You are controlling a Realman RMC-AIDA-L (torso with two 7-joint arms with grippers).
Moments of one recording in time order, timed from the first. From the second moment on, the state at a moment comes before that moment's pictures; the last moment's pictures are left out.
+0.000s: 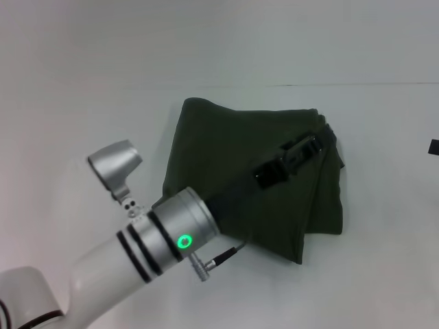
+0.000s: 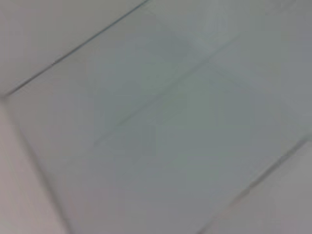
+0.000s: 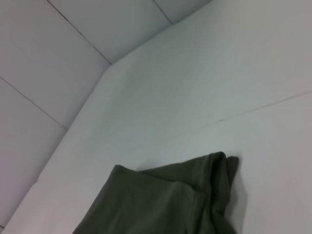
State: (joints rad) left arm -0.82 -2.18 0.48 -0.28 1.51 1.40 -1.15; right arm 0.48 1.88 -0.44 -0.63 -2.09 -1.47 2.04
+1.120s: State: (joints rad) left arm -0.39 -2.15 0.65 0.51 1.65 1.56 -1.15; right arm 0.75 2.01 -0.74 -0.43 -2.14 -1.11 2.27
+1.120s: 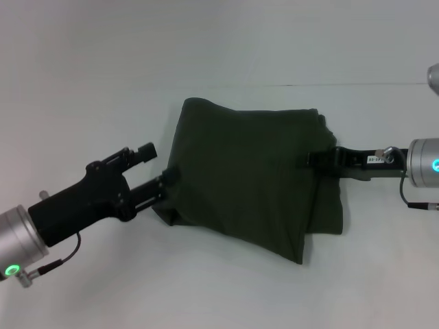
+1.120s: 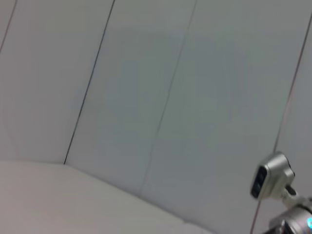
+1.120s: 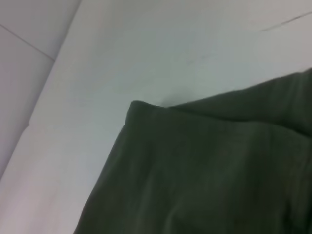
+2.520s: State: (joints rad) left arm -0.39 -2.15 0.64 0.55 1.75 1.59 -1.16; right arm 0.73 2.05 -0.74 -0.39 -2.13 -1.03 2.28
